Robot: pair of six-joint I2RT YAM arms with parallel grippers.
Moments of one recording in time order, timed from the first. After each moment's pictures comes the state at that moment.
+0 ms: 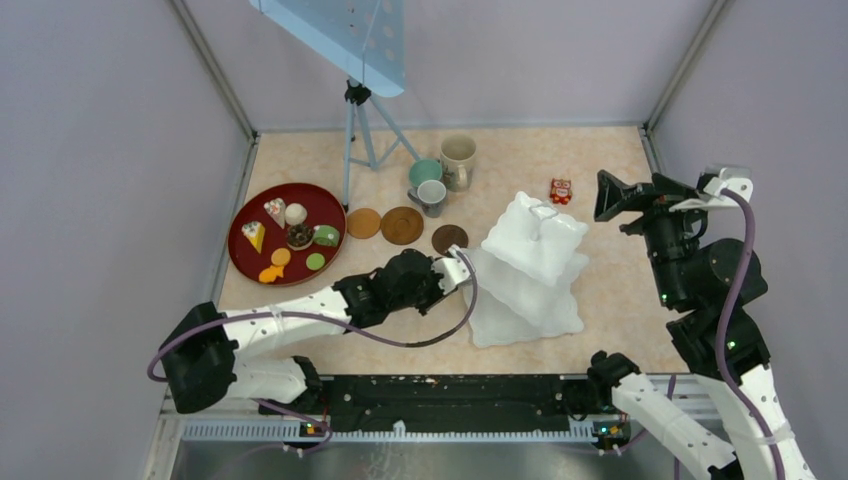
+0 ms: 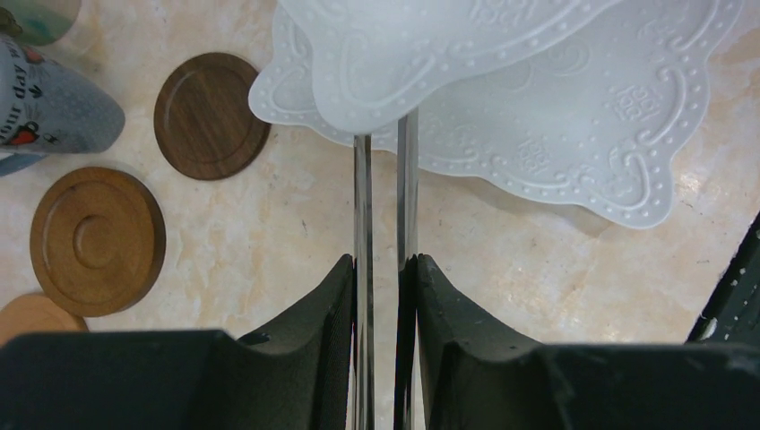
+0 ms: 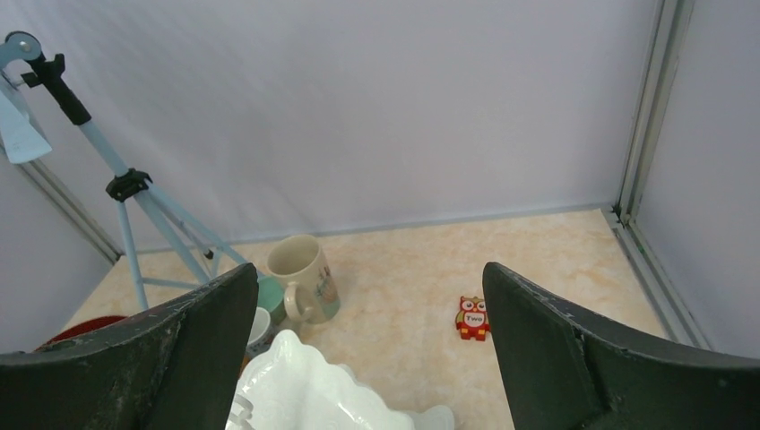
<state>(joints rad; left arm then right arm) -1.00 1.24 0.72 -0.10 -0.04 0.19 0.46 0.58 1.09 -0.30 0.40 0.13</state>
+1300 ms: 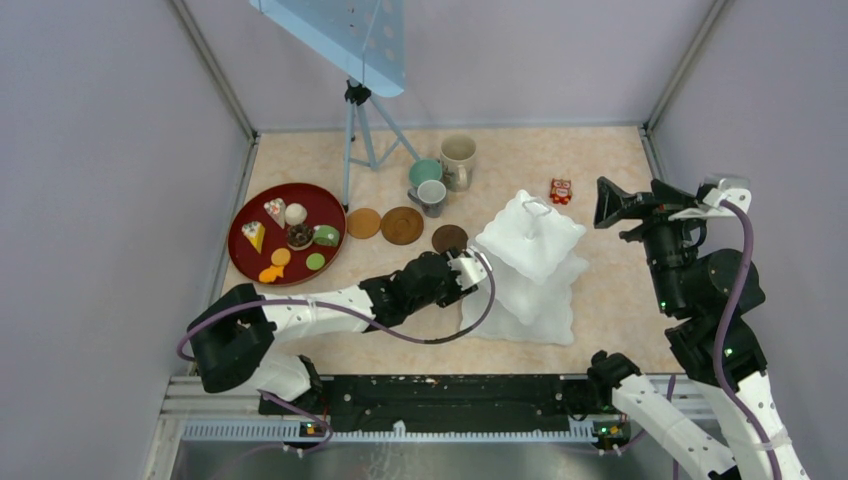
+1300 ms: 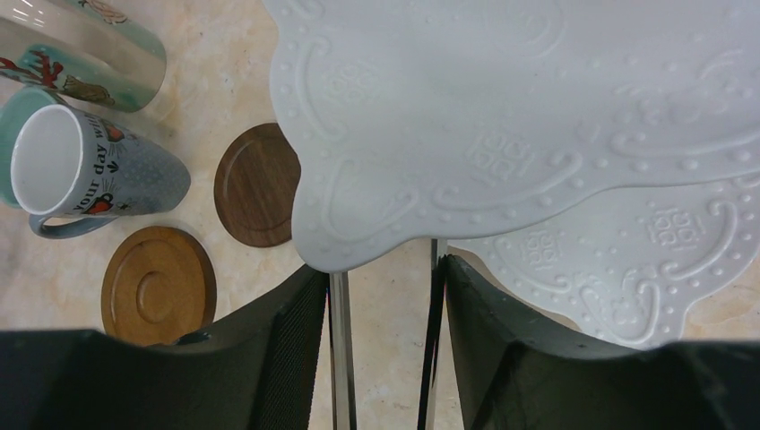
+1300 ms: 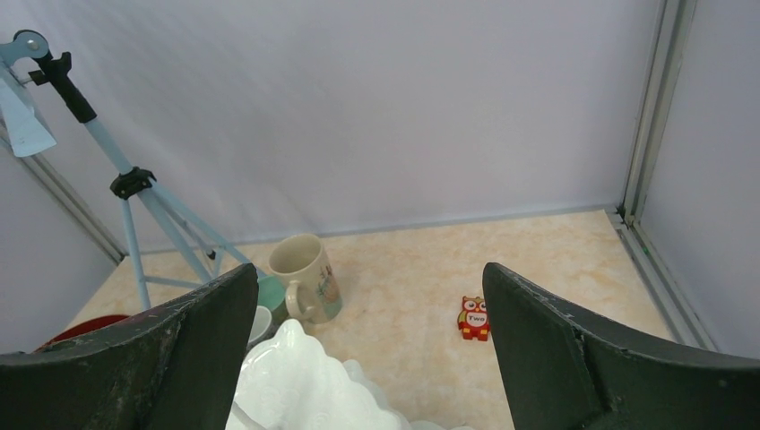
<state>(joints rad) -1.05 1.42 0.73 0.18 -0.18 0.28 0.46 0.52 1.03 -0.27 0.39 0.13</state>
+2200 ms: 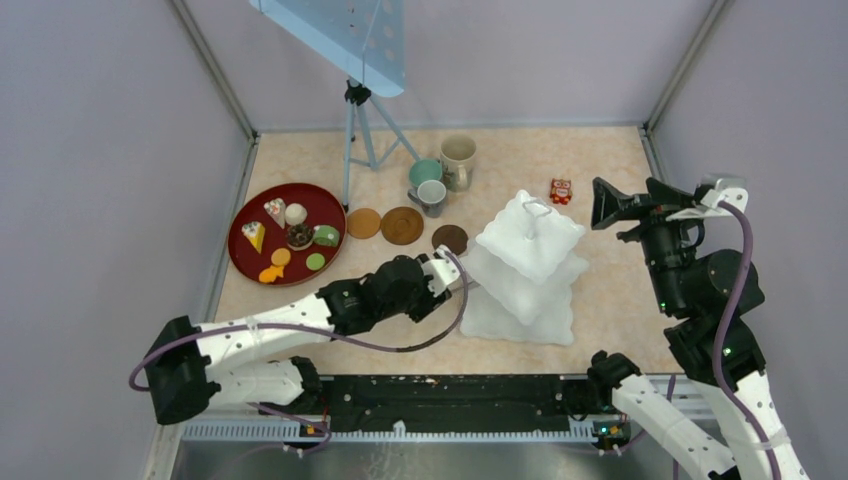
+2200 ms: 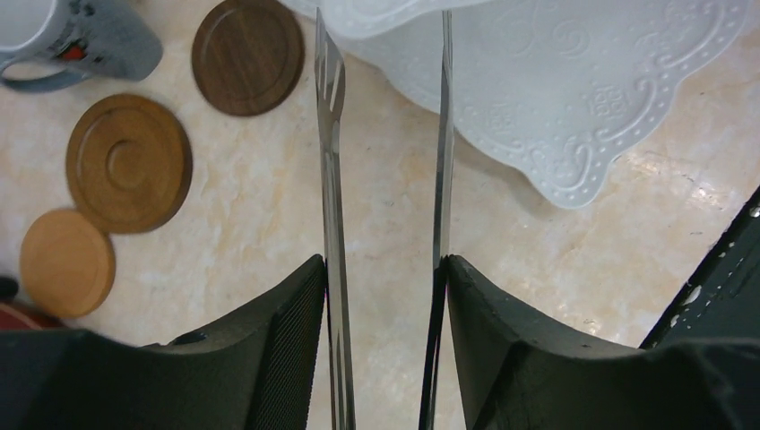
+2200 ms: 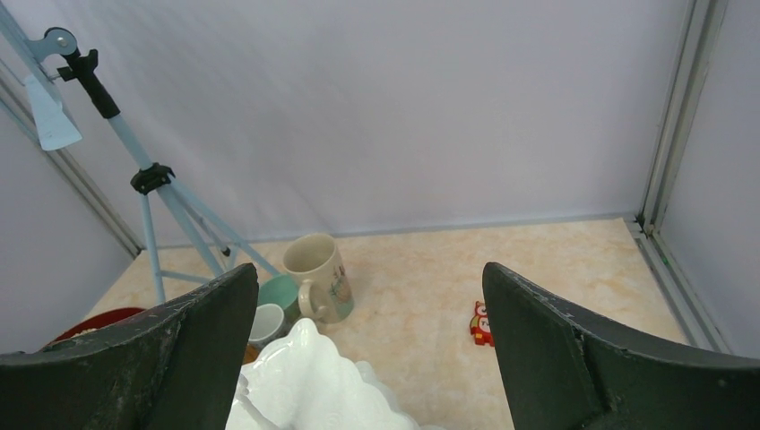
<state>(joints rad) -1.05 1.15 0.73 -0.22 -0.13 0.12 0.46 0.52 1.02 -0.25 0.35 0.13</state>
